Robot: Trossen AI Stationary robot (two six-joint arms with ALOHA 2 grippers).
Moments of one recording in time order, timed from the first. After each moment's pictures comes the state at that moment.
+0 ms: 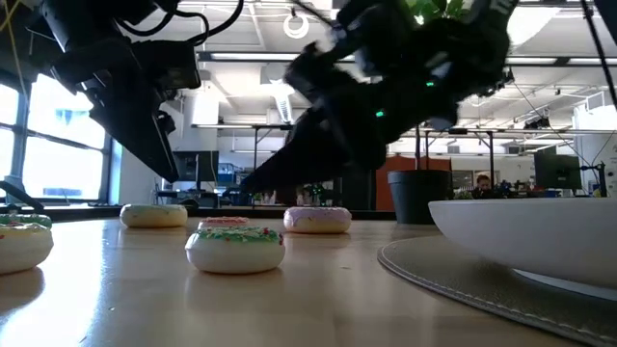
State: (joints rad) left arm -0.27 1.29 0.66 -0.32 -0.19 -0.45; right arm 0.15 2.05 1.03 0.54 -0.03 -0.08
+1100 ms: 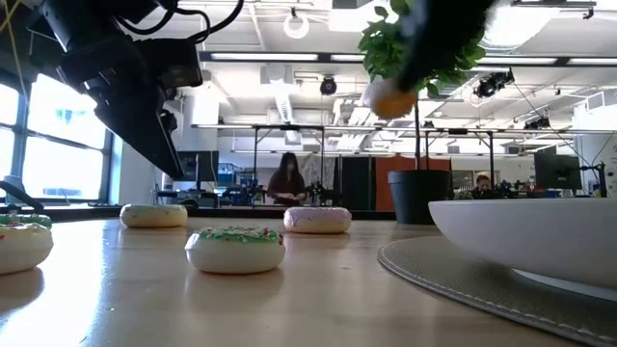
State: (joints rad) left arm -0.27 1.29 0.66 -0.29 -0.20 -0.46; right arm 0.38 1.60 1.25 -0.74 0.33 0.29
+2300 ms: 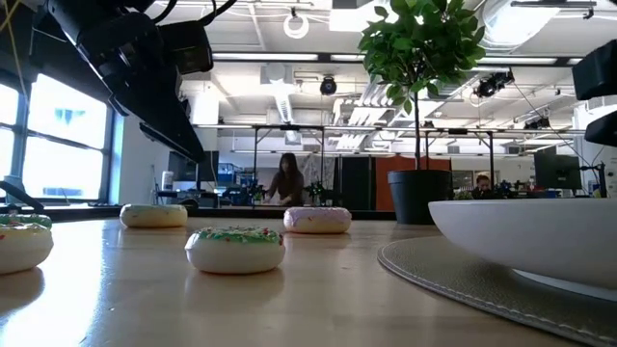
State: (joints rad) left arm -0.27 1.29 0.66 -0.17 -0.20 -0.45; right arm 0.73 1.19 0.58 -0.71 0.18 0.98
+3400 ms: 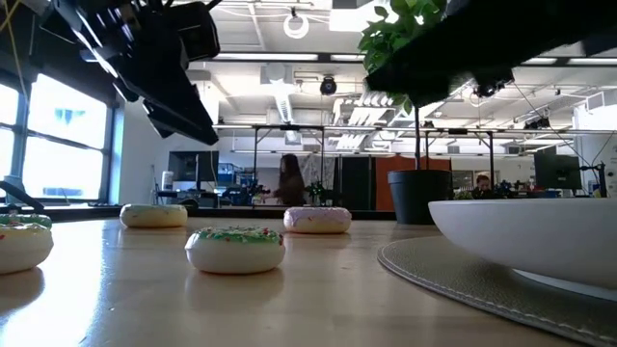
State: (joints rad) left arm -0.27 1.29 0.66 -0.05 -0.10 -0.46; right arm 0.44 1.63 0.69 0.55 0.19 0.07
